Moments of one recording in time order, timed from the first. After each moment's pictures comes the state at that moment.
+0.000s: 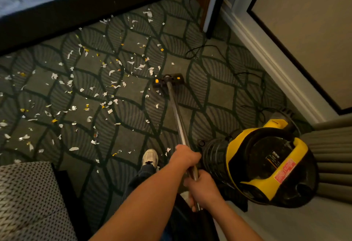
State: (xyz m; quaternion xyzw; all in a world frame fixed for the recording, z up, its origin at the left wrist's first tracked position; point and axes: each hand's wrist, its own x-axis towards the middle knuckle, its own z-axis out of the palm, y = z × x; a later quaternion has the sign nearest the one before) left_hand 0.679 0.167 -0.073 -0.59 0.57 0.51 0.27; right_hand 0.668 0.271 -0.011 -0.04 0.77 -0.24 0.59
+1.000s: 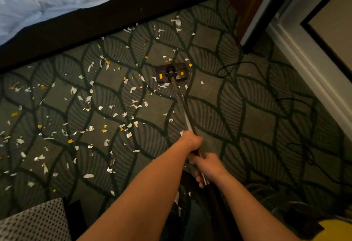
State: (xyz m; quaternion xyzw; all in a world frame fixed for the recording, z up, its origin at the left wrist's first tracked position) left_hand 0.626 -0.123 -0.163 -0.60 0.53 0.58 0.18; right_hand 0.593 -0.025 -0.097 -0.03 0.75 -0.22 0.62
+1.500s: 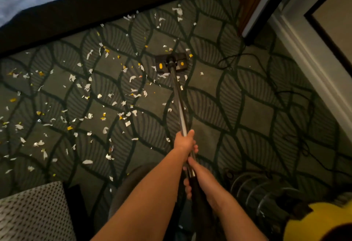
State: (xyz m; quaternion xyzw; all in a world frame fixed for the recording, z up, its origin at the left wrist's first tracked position) left_hand 0.653 -0.069 -0.179 -0.66 0.26 0.70 -0.05; right_hand 0.634 0.033 -0.092 0.14 0.64 -0.30 0.70
